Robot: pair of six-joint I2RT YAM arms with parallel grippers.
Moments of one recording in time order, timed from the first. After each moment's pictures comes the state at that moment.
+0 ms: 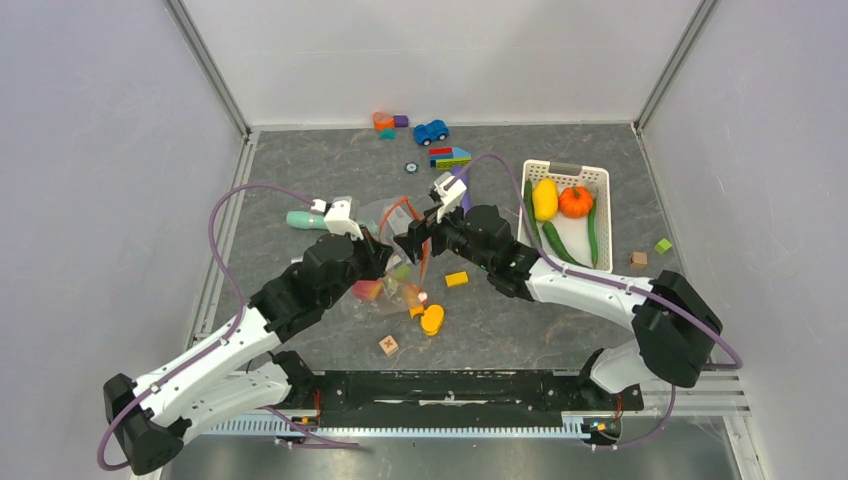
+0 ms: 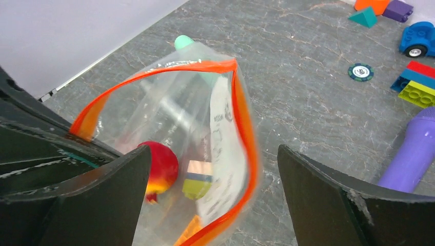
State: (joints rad) left arm -0.81 0.83 0.73 -0.30 -0.33 -0.65; right arm 0.88 1.46 0.89 0.42 0.01 0.17
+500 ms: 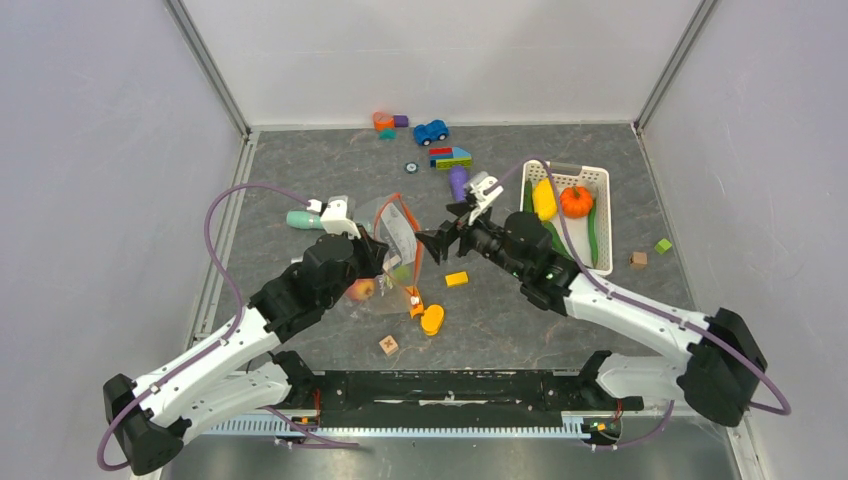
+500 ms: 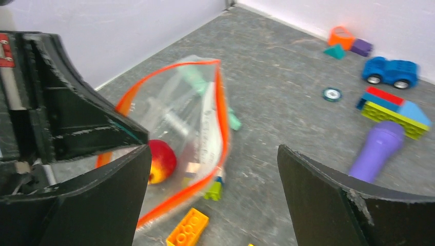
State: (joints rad) left arm -0.81 0.82 0.73 -0.31 -0.39 -0.65; right arm 0.86 1.24 0.81 0.39 -0.03 0.14
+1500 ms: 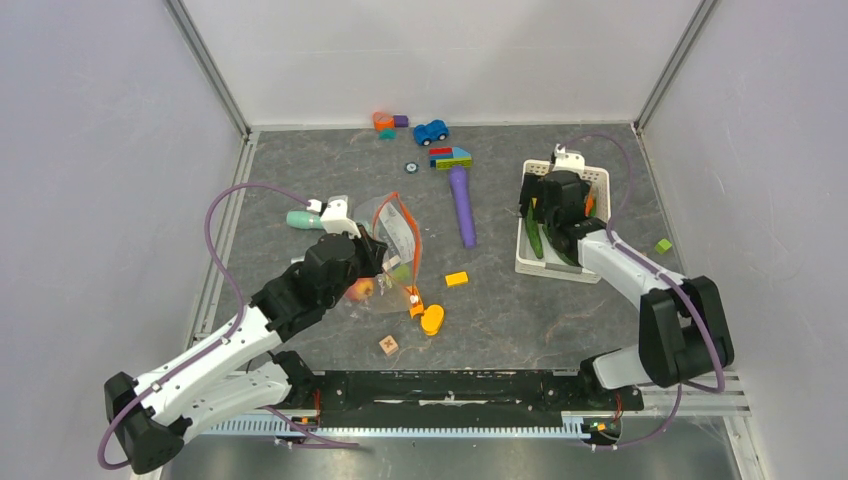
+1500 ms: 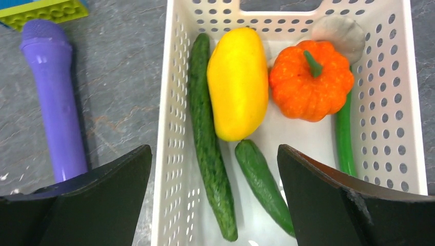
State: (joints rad) left arm -0.81 0.83 0.73 -0.31 -0.42 -0.65; right arm 0.31 1.39 0.82 0.02 0.36 0.27
